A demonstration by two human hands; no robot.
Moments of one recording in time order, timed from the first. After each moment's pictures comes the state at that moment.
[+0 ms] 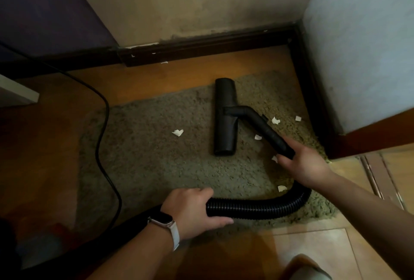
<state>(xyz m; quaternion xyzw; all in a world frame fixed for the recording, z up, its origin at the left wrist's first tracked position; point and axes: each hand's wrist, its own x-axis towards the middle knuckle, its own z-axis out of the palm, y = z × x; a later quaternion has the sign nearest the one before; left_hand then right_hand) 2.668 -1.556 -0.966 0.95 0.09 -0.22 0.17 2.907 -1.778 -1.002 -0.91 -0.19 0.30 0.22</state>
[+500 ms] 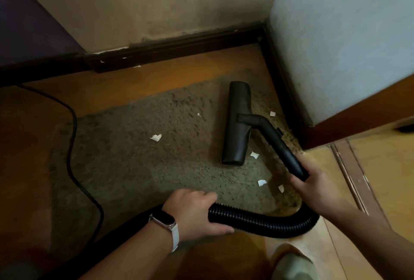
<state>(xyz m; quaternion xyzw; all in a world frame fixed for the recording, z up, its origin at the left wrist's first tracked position) 2.697 -1.579 -0.972 0.95 -0.04 -0.25 0.17 2.866 -1.865 -0.985 -0.91 -0.12 0.28 0.30</state>
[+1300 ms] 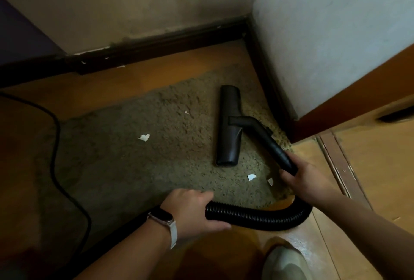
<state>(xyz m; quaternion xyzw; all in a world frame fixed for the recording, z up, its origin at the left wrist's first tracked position) 2.708 -1.596 -0.973 0.94 -0.04 -0.29 0.18 2.875 -1.877 -0.989 -0.91 -0.10 0.32 0.23</state>
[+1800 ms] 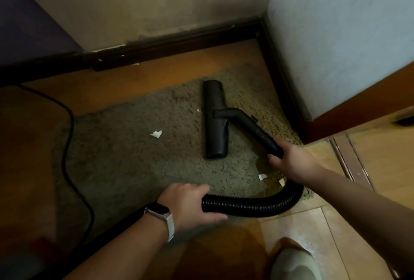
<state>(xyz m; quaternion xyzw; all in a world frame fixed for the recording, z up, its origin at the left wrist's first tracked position) 2.696 -1.568 -0.971 0.94 0.00 -0.27 0.19 2.902 -1.816 -0.987 -0.90 -0.19 0.33 0.19</state>
